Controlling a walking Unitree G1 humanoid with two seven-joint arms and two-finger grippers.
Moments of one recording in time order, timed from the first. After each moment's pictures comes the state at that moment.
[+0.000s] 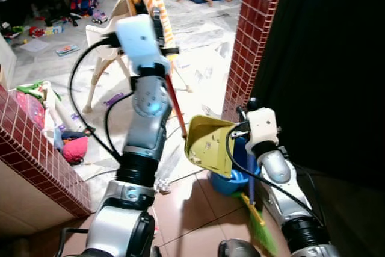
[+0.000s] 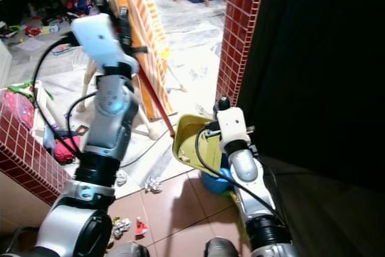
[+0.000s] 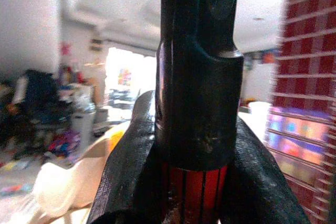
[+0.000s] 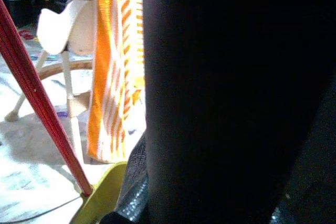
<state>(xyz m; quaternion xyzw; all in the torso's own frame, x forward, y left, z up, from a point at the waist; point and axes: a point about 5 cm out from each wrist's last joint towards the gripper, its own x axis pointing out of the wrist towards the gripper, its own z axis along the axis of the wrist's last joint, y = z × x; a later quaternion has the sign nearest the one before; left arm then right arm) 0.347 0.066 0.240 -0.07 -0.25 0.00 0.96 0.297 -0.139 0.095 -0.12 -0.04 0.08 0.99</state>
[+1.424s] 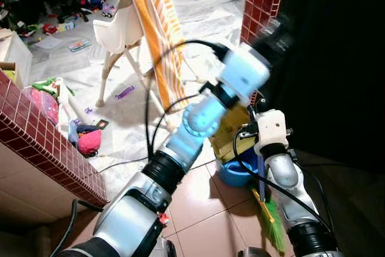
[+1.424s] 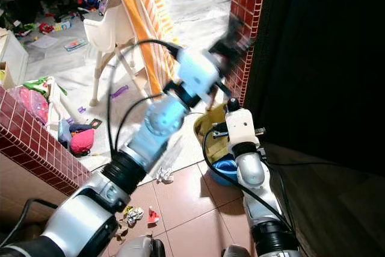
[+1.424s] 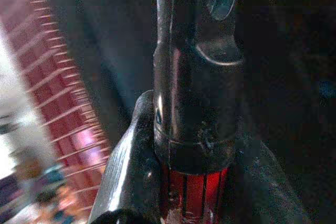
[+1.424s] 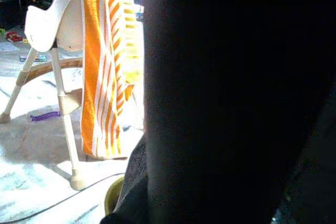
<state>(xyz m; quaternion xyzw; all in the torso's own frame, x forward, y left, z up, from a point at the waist) 0.299 -0.043 0.234 0.06 -0.35 -0.40 0.84 0.290 -0.151 0.097 -0.13 -0.06 0.05 0.99</state>
